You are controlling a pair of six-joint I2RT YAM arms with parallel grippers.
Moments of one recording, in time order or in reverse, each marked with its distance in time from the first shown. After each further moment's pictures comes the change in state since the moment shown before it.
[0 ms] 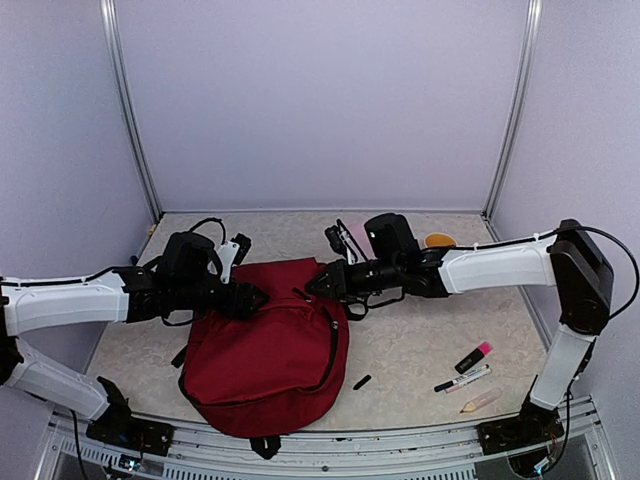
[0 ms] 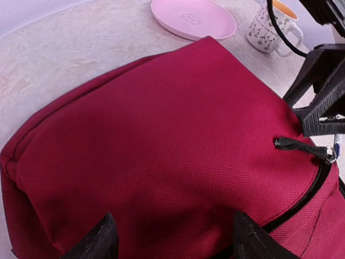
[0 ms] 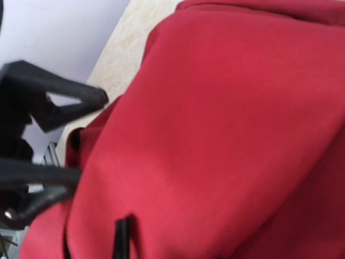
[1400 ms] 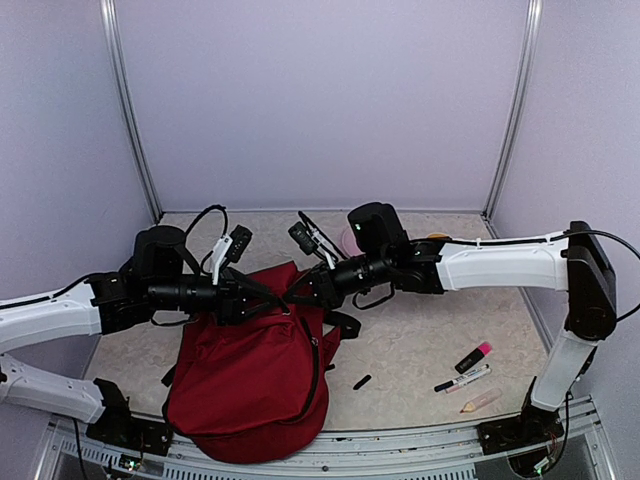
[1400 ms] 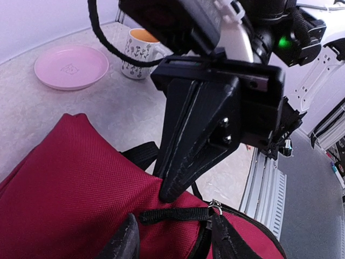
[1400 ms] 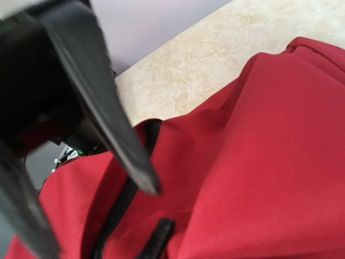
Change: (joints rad) left arm -0.068 -0.196 -0.037 0.099 0.370 0.021; right arm 0.105 -0.023 0.125 -0.104 -0.162 -0.376
